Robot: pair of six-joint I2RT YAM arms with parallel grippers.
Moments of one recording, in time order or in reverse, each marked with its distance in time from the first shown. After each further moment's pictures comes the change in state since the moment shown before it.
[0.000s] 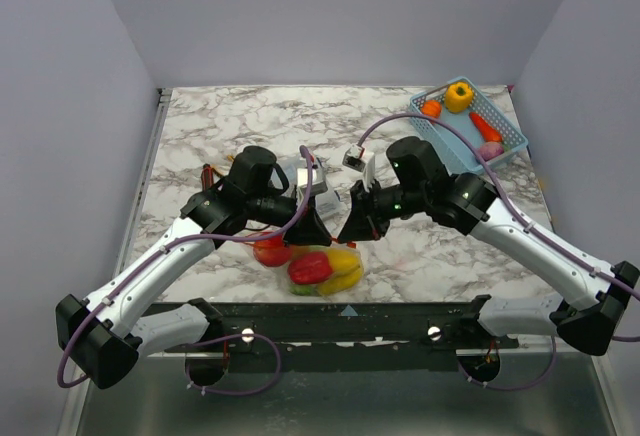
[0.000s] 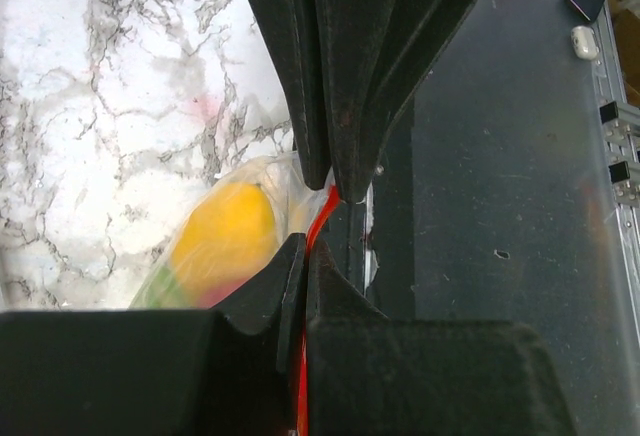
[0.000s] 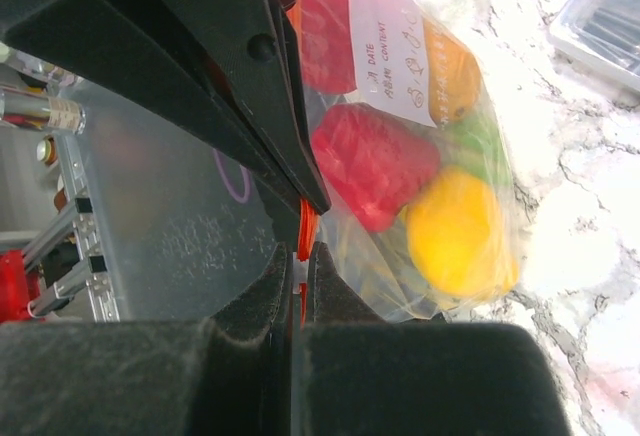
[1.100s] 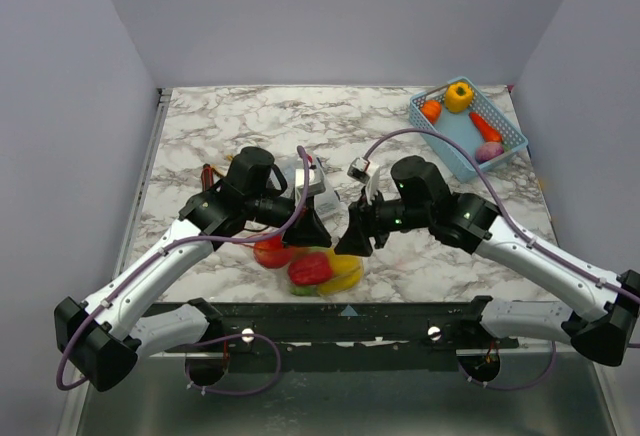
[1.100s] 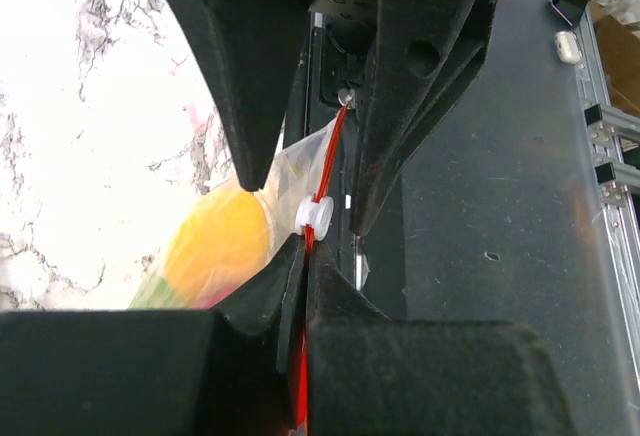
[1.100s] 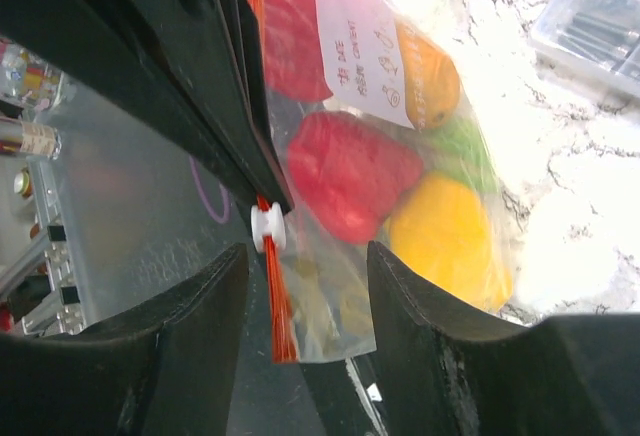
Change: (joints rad) left arm 0.006 -0.013 -0.016 0.010 0.028 -0.016; right arm 0.050 -0.080 -0.175 0.199 0.102 0.068
